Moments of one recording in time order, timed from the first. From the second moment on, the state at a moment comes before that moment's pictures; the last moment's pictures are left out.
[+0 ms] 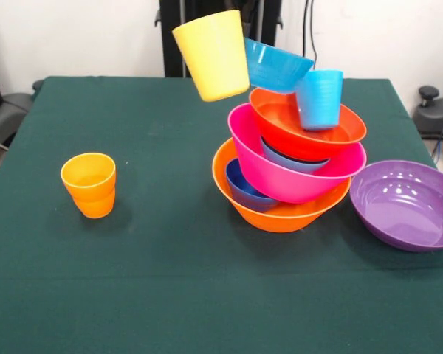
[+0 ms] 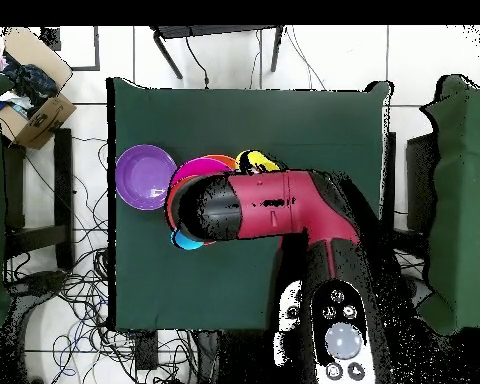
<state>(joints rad) -0.30 -0.95 0.18 1.65 -0.36 0.74 1.22</state>
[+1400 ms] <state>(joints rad) -0.25 -0.94 0.10 1.63 -0.36 0.74 1.22</state>
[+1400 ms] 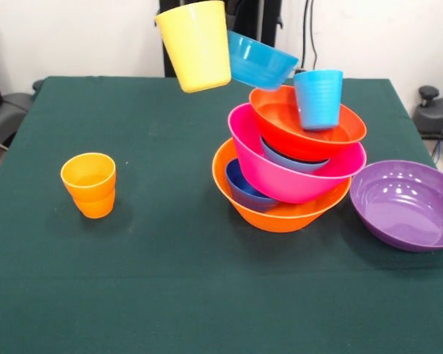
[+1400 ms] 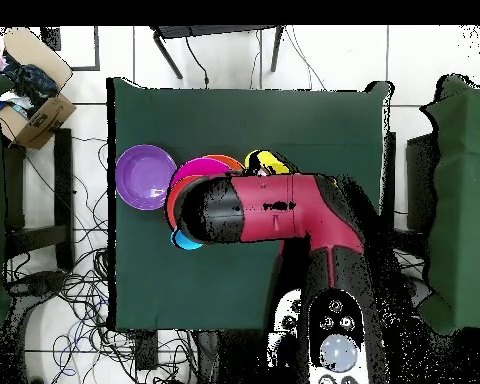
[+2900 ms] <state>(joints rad) -0.19 -0.88 0.04 1.63 -0.36 0.74 1.35</state>
